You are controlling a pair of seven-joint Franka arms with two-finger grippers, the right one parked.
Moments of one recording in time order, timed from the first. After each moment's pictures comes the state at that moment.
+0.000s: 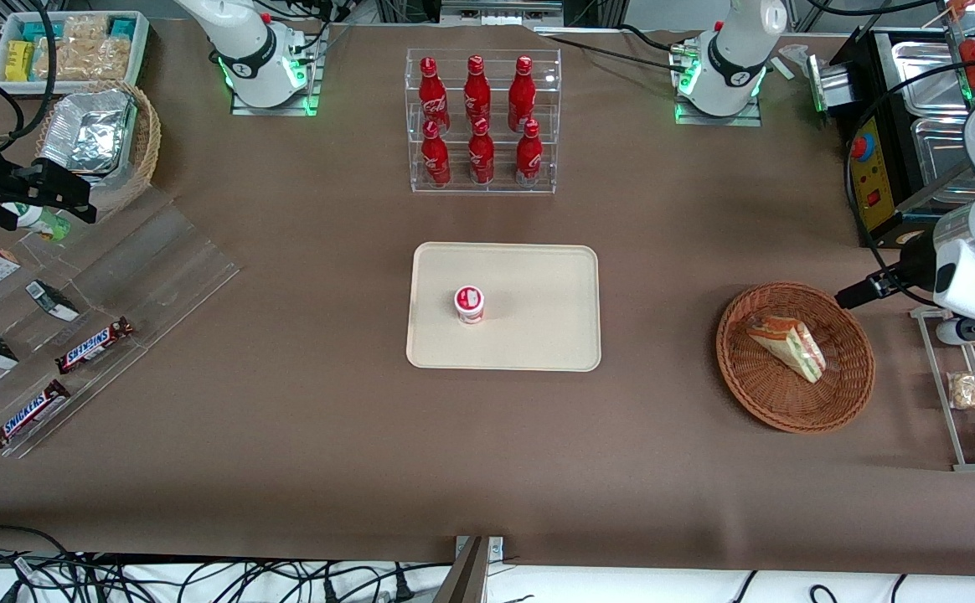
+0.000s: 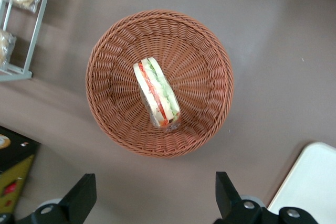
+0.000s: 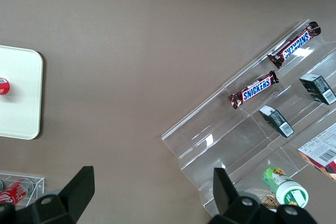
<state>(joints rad) 0.11 0.21 -0.08 -1.68 0.01 1.83 -0.45</state>
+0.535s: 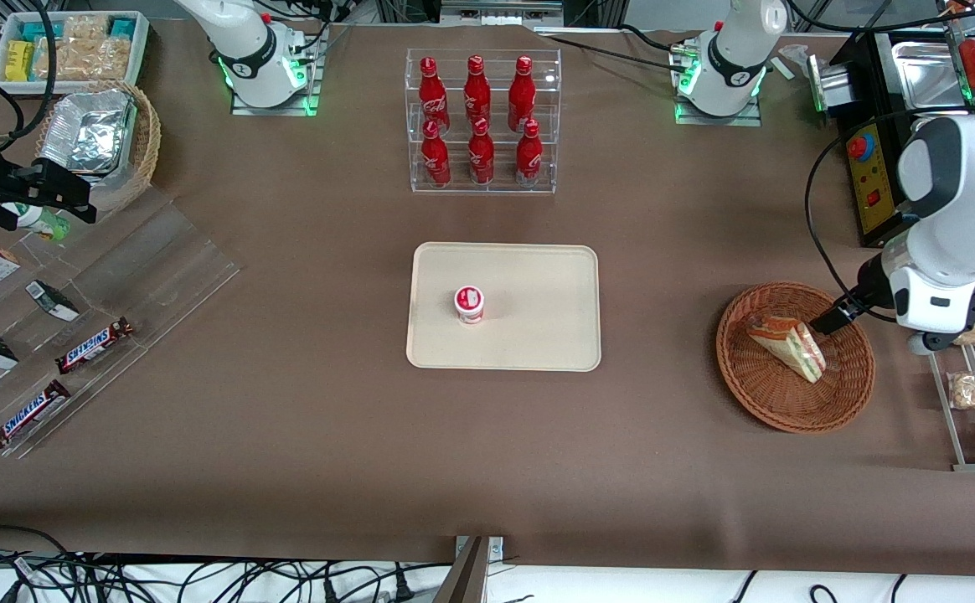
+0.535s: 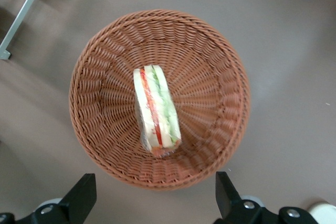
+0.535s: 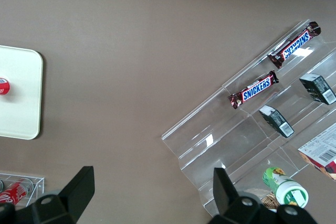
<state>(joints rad) 0.11 0.21 -0.08 -1.90 0.06 2.13 -0.65</state>
